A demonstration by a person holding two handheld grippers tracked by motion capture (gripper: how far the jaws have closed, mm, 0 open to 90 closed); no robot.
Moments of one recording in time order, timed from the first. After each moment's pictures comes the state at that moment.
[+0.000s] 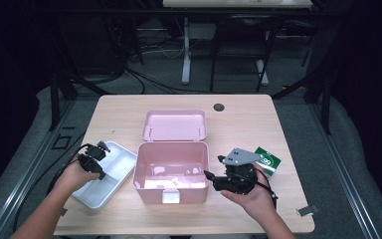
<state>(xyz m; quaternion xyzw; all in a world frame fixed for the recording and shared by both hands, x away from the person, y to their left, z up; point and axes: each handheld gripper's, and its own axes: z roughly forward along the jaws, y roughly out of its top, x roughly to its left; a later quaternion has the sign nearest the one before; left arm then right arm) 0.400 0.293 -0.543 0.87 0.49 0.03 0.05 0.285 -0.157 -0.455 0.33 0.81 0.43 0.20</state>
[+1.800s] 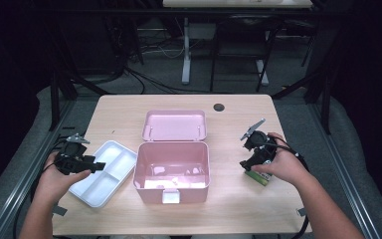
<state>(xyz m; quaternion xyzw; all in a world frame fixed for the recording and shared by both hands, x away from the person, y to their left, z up) 0.348 0.309 -0.467 0.83 0.48 0.11 0.27 0.375 -0.225 -0.455 0.35 0.91 0.16 0.15</state>
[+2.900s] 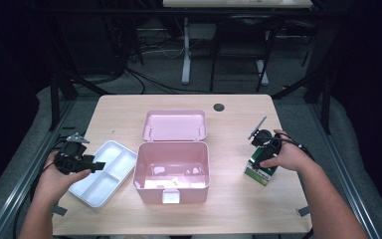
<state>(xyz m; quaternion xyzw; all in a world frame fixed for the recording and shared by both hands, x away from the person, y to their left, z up) 0.350 0.310 -0.467 0.83 0.48 0.12 0.26 0.412 -0.257 -0.487 0.38 0.92 0.05 0.09</state>
